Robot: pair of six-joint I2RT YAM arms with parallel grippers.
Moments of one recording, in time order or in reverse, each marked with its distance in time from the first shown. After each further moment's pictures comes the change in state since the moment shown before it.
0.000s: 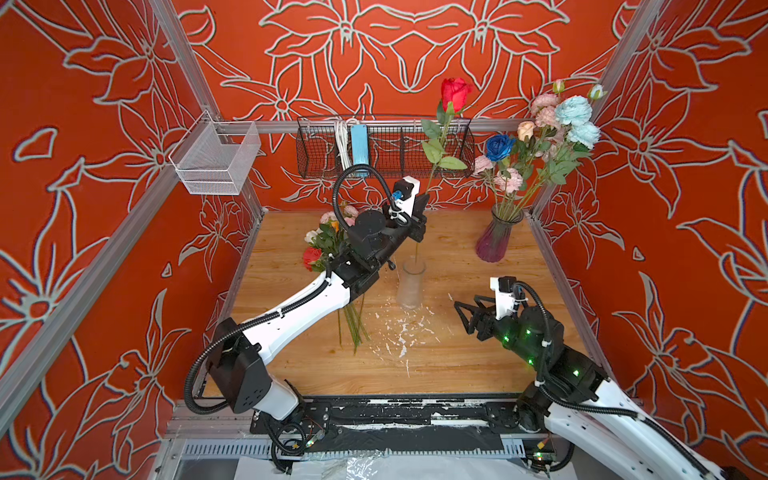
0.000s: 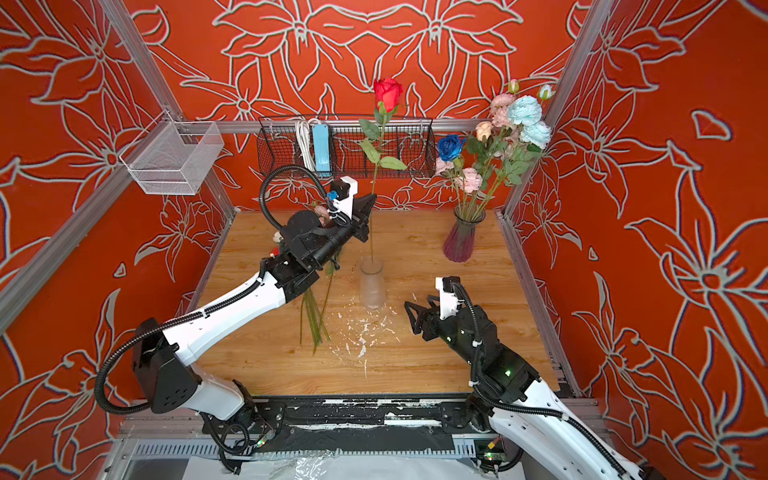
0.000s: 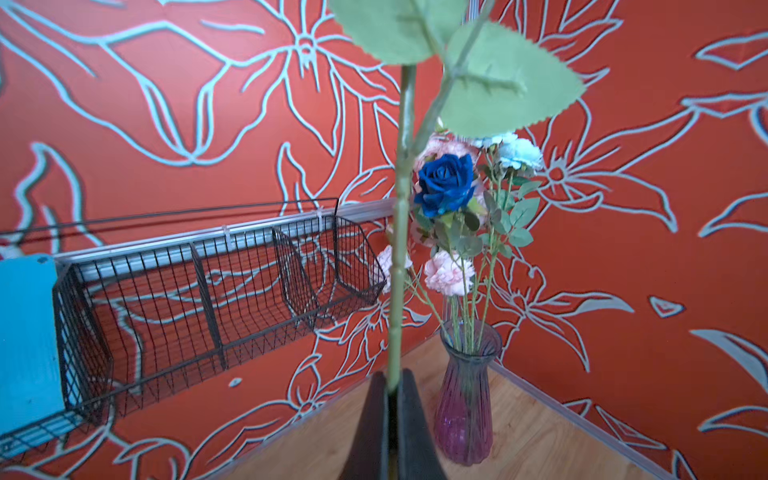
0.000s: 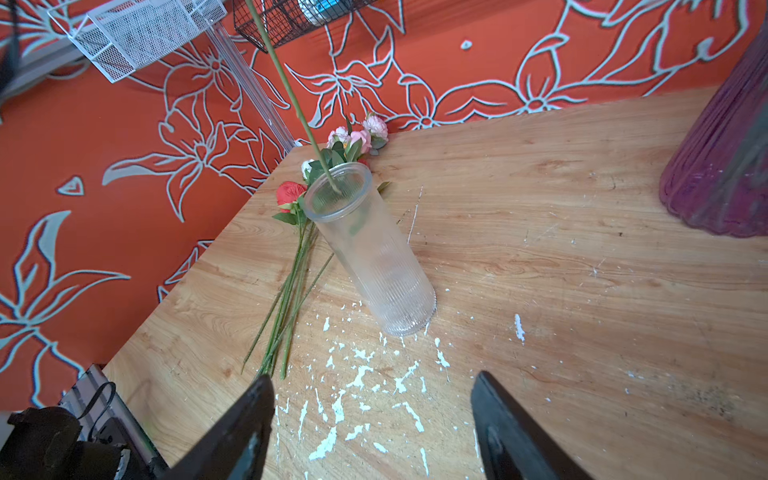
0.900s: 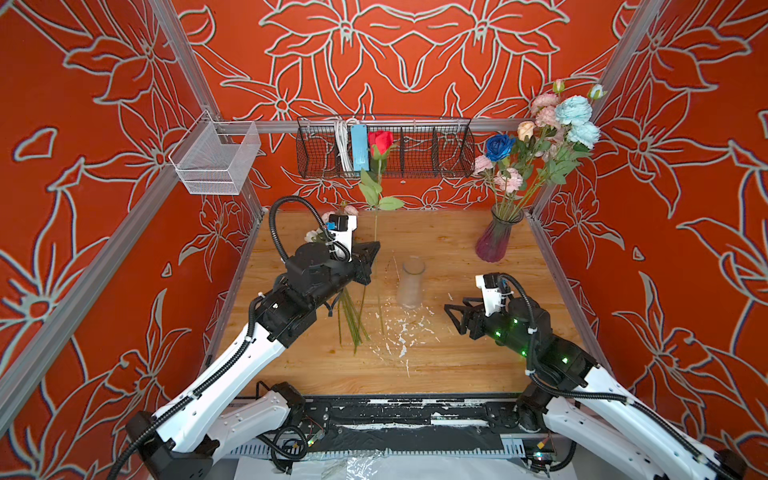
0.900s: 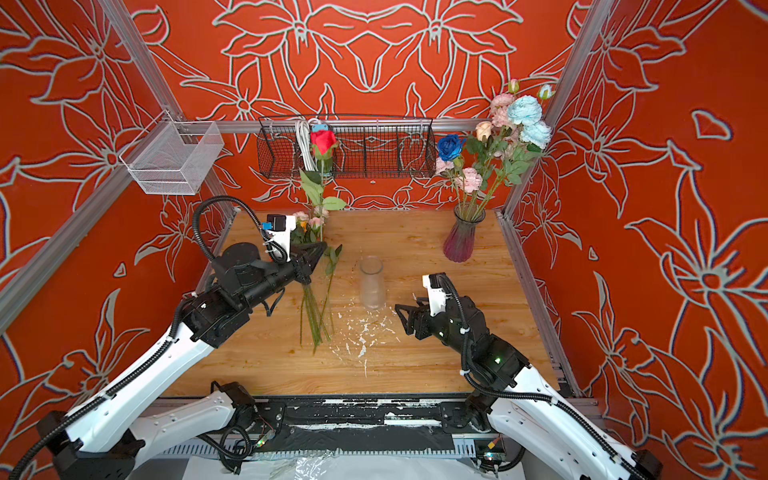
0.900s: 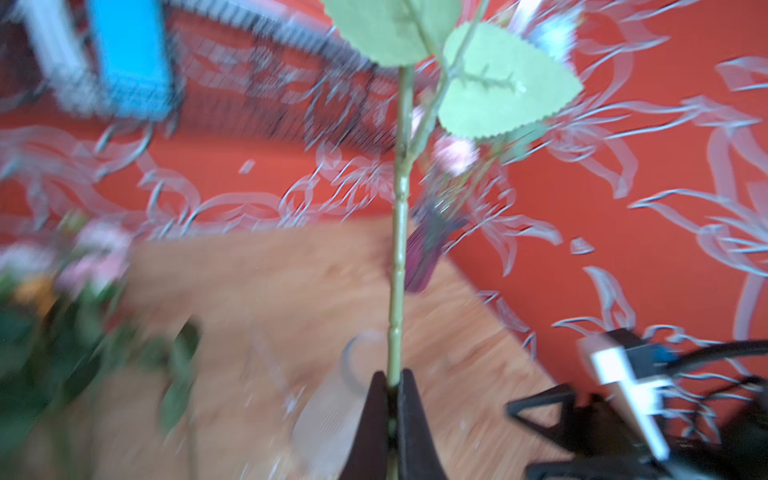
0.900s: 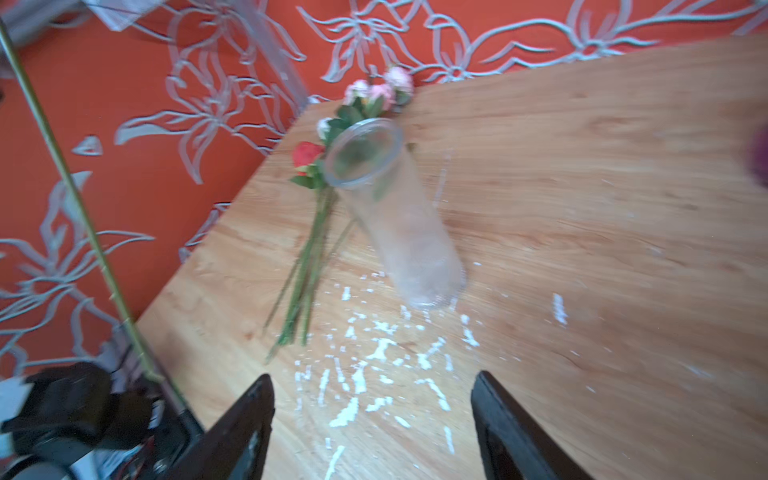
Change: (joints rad) left arm 0.104 -0.518 -0.276 -0.517 0.142 -0.399; right arm 0.000 0.115 0.043 0.014 -0.135 0.004
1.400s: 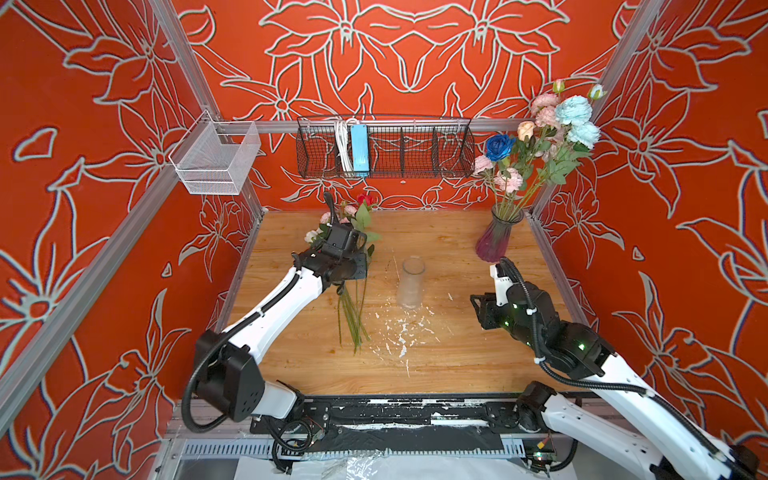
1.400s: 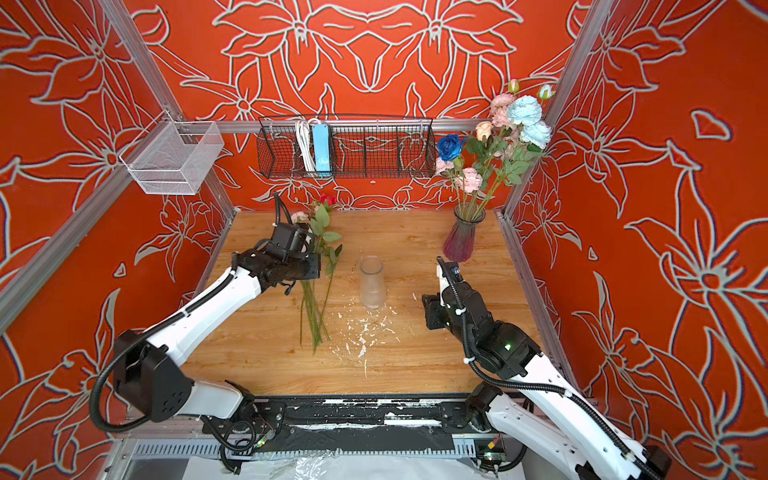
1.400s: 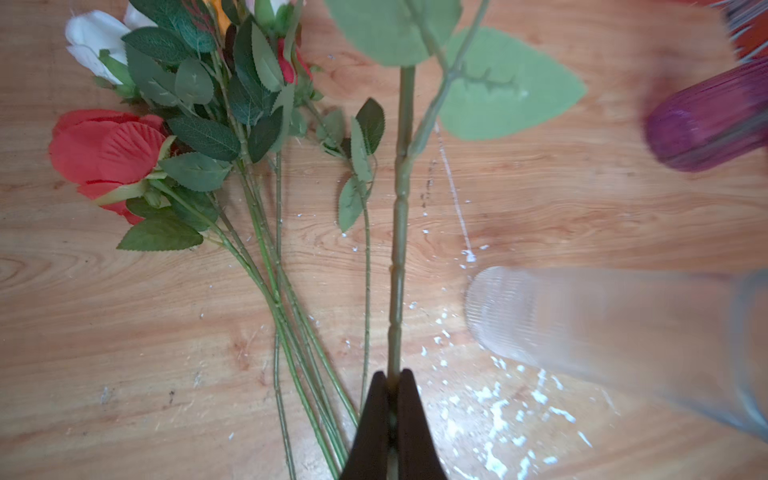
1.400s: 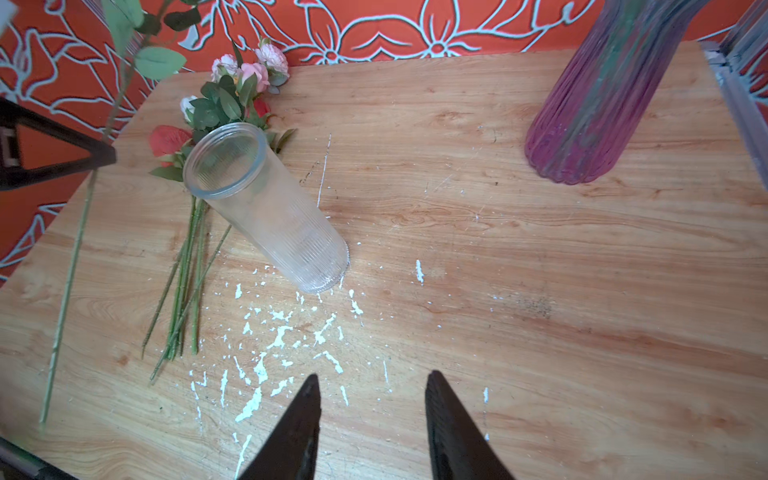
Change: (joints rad) left arm 0.193 0.423 0.180 -0.544 -0.121 -0.049; right arm 0.000 0.101 0.266 -0.413 0.317 -0.012
